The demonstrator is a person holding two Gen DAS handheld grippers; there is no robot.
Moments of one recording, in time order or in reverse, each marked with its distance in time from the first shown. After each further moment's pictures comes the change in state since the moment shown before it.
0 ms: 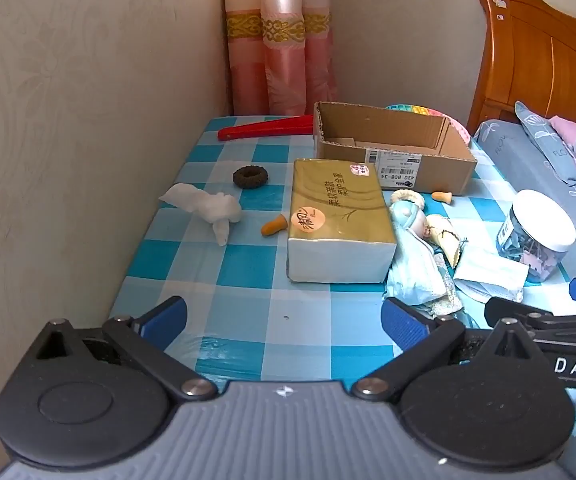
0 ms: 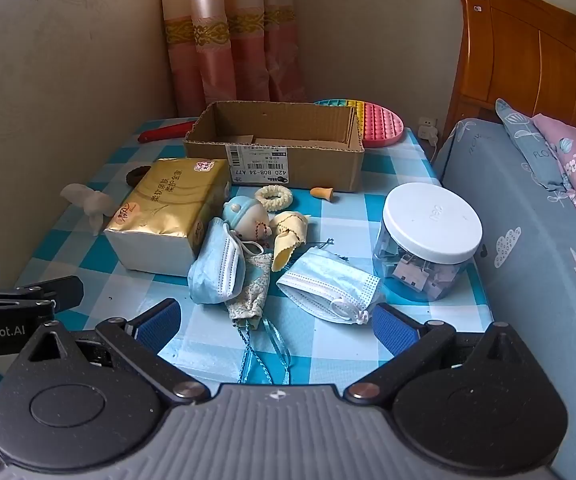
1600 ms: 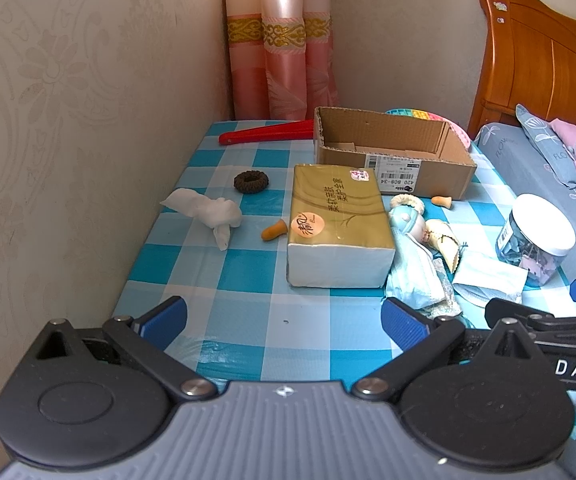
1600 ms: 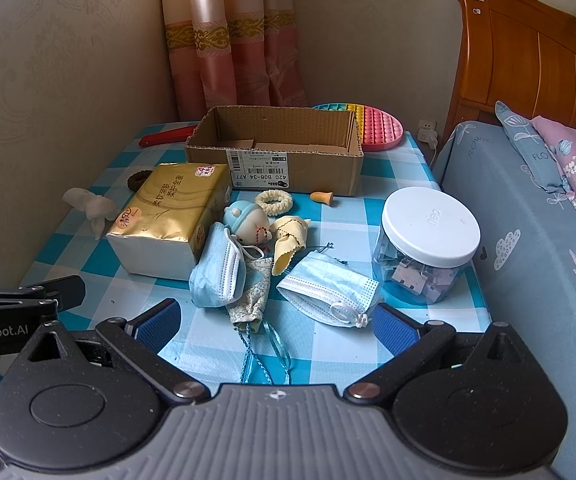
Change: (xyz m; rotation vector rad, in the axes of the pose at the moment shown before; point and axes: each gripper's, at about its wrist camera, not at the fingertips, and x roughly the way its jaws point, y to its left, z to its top) left arm -0.004 -0.001 0.005 -0.001 -0.006 0.000; right arm -0.006 -0.001 0.001 0.001 -0.009 0.002
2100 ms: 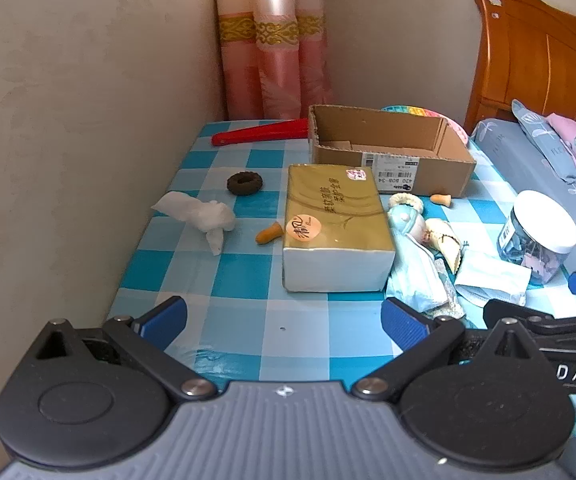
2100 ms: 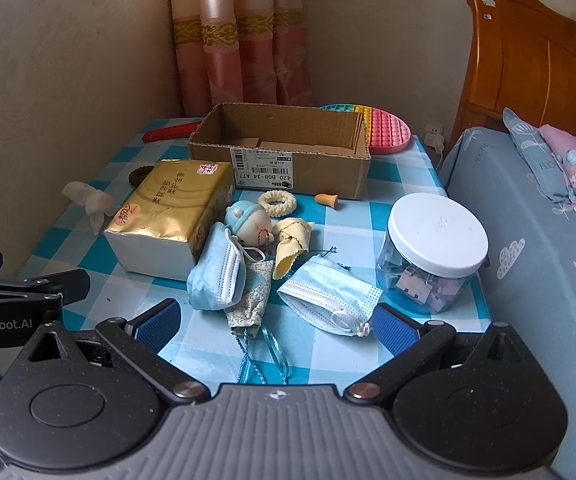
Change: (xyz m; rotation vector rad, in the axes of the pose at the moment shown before) left arm 0.012 -0.001 0.003 0.022 0.001 -0.013; right arm 0.011 0.000 0.003 -0.040 0.003 0.007
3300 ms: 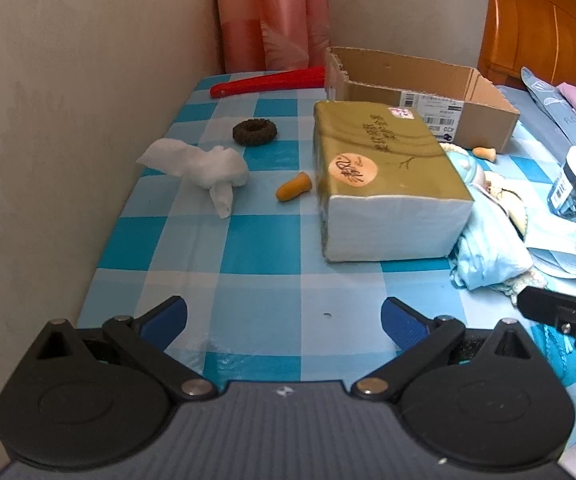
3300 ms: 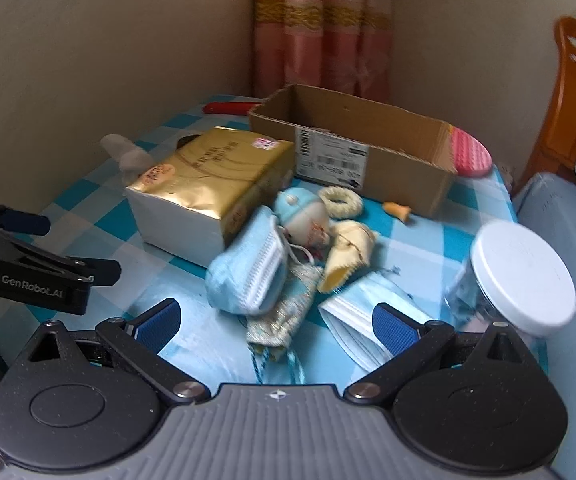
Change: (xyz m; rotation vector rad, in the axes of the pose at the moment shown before) left arm 0.077 0.028 -0.023 0.020 0.074 -0.012; right arm 0.059 0.011 -0.005 -0.226 -0.015 0.157
